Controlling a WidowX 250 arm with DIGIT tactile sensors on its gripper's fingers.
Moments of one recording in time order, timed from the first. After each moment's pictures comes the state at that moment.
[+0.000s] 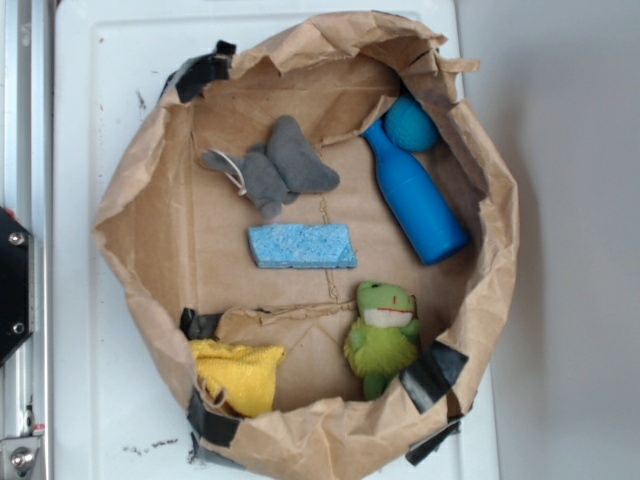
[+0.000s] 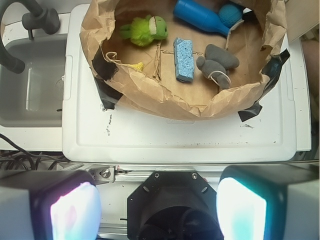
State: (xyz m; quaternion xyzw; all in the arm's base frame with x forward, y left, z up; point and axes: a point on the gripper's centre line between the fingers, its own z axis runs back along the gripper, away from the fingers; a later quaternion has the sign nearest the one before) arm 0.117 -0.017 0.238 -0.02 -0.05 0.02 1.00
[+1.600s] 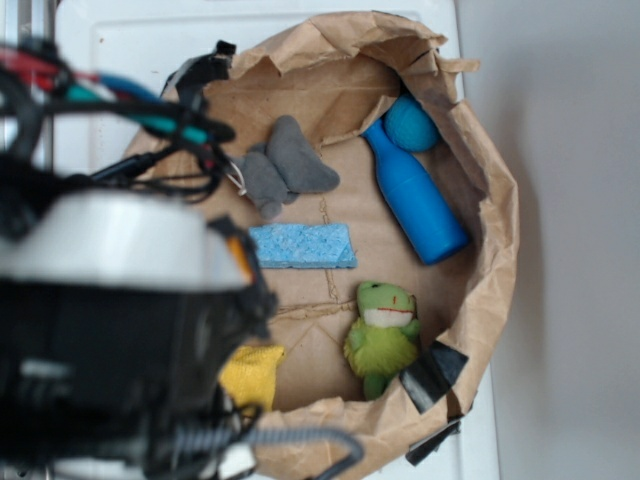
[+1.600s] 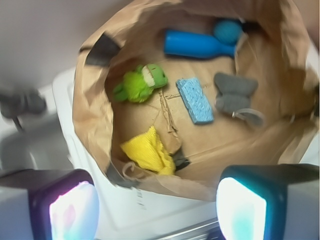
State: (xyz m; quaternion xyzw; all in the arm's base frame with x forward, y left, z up) arm 0.210 -0.029 0.211 -0.07 -0.06 0.24 0.97
